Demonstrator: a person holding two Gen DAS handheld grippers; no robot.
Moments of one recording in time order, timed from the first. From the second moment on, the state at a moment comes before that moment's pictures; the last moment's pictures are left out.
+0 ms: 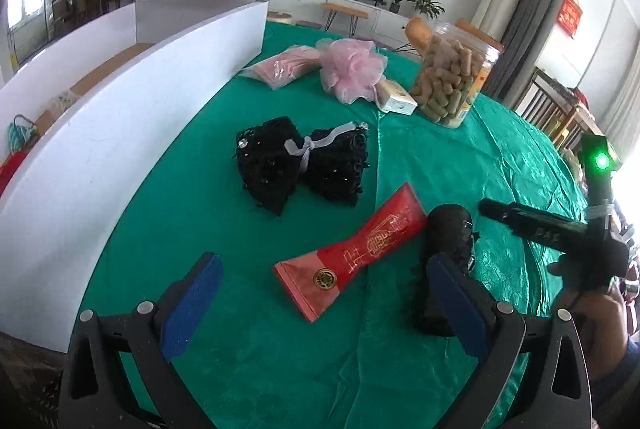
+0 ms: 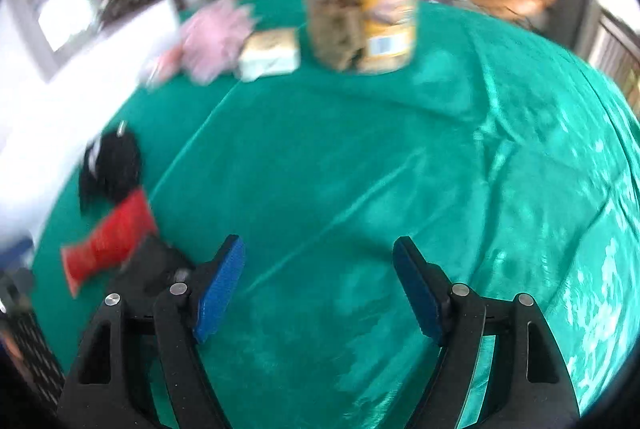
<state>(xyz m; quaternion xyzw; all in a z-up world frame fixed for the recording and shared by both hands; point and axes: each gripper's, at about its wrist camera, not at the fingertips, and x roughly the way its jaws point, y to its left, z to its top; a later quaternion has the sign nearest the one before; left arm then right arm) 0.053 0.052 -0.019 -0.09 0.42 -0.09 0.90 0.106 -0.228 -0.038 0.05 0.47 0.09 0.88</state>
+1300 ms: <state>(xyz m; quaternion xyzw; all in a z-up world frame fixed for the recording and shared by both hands) 0.058 0.047 -0.016 -0.09 0.48 -0.23 0.84 0.046 -0.299 -0.056 0.01 0.47 -0.01 0.88</state>
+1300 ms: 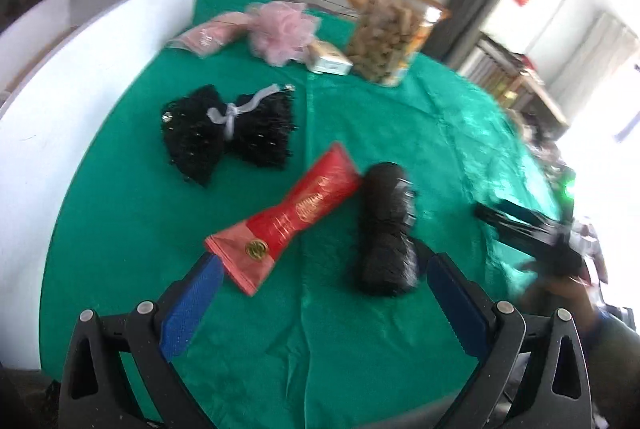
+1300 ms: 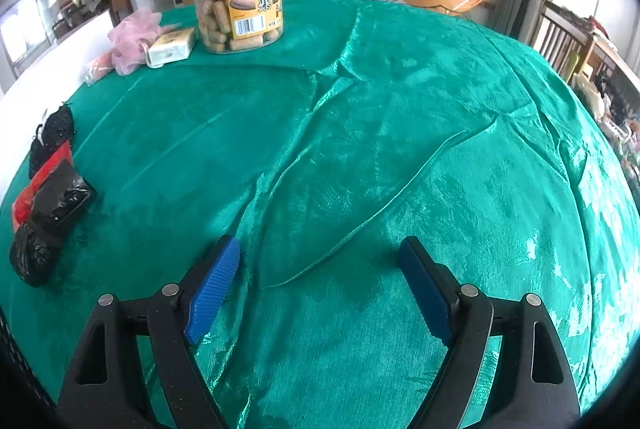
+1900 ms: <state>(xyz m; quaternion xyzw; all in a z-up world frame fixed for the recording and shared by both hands) 0.105 0.012 -0.050 0.11 0.53 -0.18 0.82 0.045 -0.299 -0.056 0.01 0.46 -0.01 0.89</state>
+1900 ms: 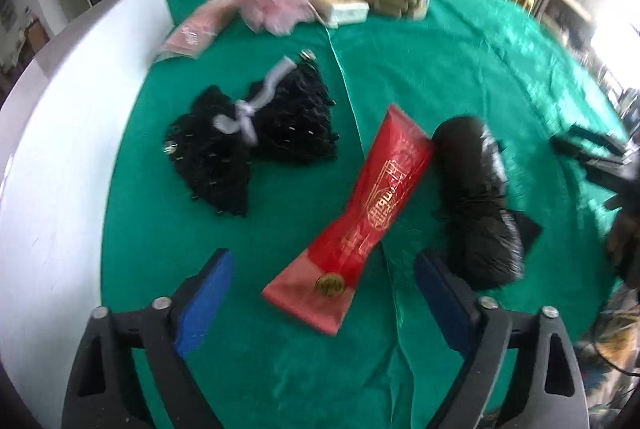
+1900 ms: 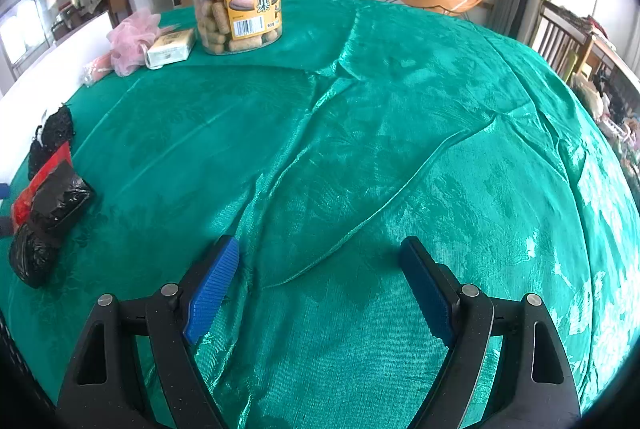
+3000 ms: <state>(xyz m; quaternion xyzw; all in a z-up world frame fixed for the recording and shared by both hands) 0.113 0.019 -0.067 0.04 0.52 -0.08 0.85 0.047 -0.292 -0.045 0.06 0.52 -0.03 0.85</state>
